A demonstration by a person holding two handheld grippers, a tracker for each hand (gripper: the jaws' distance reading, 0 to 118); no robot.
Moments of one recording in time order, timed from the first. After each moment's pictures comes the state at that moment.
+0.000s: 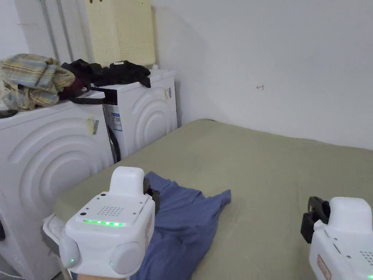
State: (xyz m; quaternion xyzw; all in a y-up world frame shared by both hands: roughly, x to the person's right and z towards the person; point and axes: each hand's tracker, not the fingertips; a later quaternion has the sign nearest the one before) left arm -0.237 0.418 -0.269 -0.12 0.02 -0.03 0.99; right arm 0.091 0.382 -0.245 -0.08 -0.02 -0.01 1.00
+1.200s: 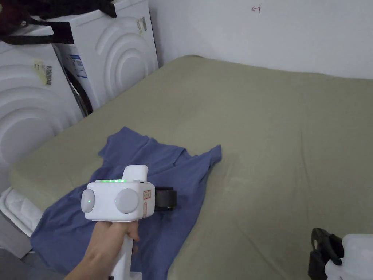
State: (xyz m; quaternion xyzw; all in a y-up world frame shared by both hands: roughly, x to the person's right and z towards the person) left arm -0.209 0.235 -0.507 -0.45 -0.06 0.03 0.89; right arm 0.122 0.266 -0.295 -0.24 -0.01 -0.02 0.97
